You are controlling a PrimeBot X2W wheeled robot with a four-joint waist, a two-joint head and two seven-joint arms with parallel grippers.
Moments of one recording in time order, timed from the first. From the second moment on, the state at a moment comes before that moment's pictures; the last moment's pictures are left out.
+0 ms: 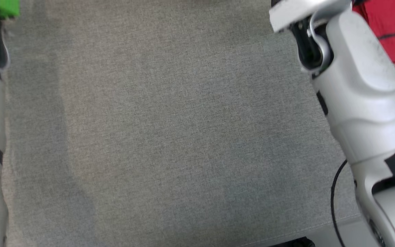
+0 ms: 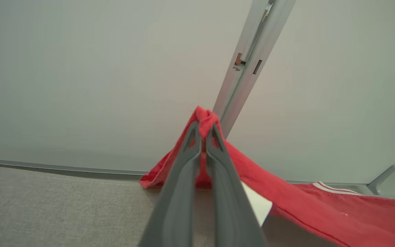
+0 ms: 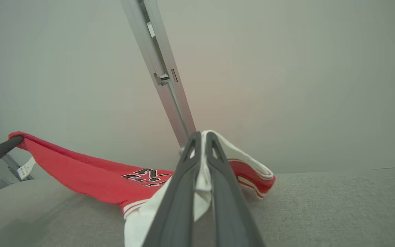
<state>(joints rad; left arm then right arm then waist) -1.17 0.33 -0.23 0.80 -0.69 -0.13 -0.21 -1.16 -0.05 0.29 0.67 0.53 0.13 -0.26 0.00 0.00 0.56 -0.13</state>
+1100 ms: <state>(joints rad) 0.10 0.30 -0.23 -0.02 -0.83 0.07 -0.21 0.15 -0.05 -0.02 -0.32 0.52 0.13 0.15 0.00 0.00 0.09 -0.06</state>
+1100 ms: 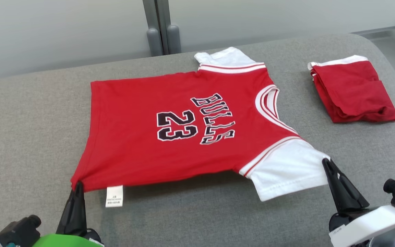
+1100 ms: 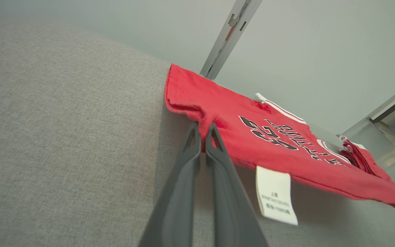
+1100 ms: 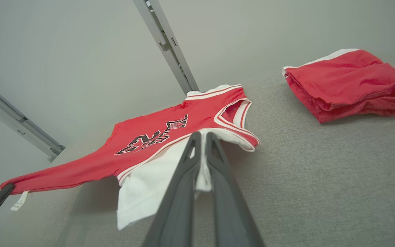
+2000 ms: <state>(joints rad) -0.12 0.16 -0.22 0.23 -1.11 -0.01 -0.06 -0.28 -0.05 0.01 0.17 0.46 0.13 0.11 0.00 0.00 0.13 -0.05</state>
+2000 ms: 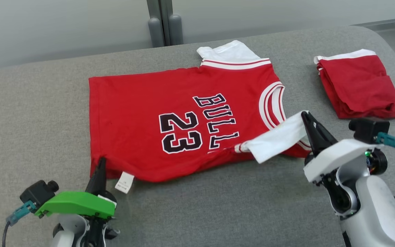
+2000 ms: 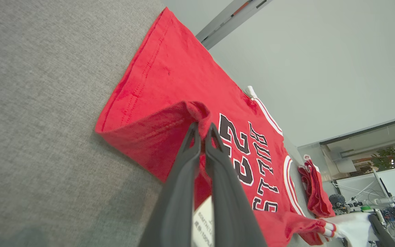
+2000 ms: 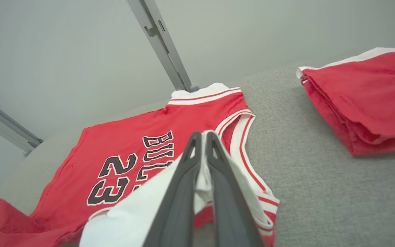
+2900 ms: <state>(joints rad) -0.34 0.13 -0.22 0.49 -1.06 -0.01 -0.13 -0.80 -0.05 0.13 0.91 0.42 0.13 -0.13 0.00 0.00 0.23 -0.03</state>
